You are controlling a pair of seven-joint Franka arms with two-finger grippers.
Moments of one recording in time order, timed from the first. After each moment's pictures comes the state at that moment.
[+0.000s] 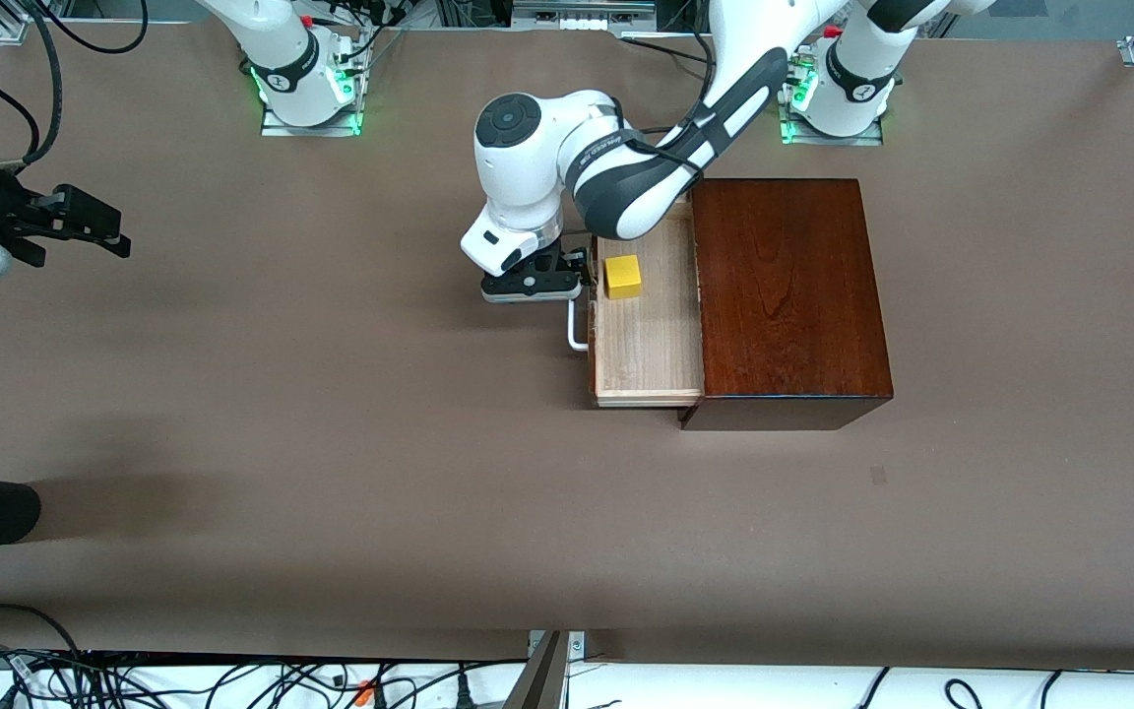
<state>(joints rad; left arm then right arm) -0.56 0.71 -0.45 -1.33 0.42 2.00 -1.15 0.13 0.07 -0.12 -1.52 0.06 1.56 -0.09</state>
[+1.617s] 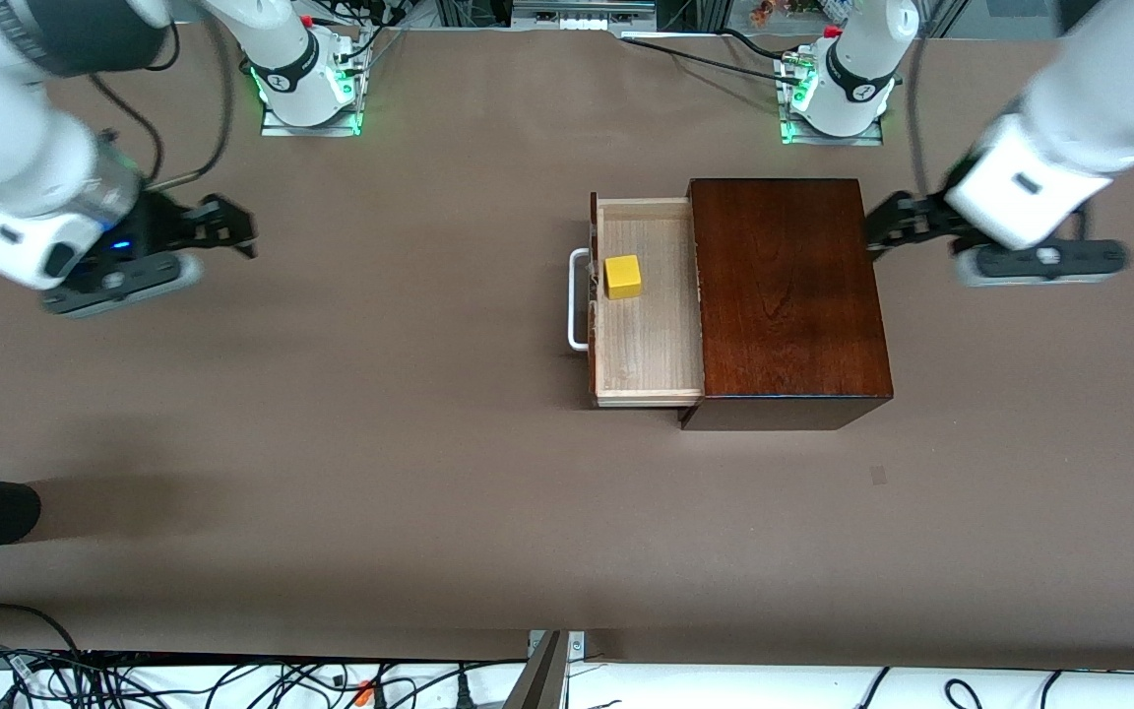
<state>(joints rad) 0.05 0.12 -0.26 -1.40 -0.04 1.47 -0.27 0.33 0.14 -0.07 -1.51 0.06 1.56 -0.10</state>
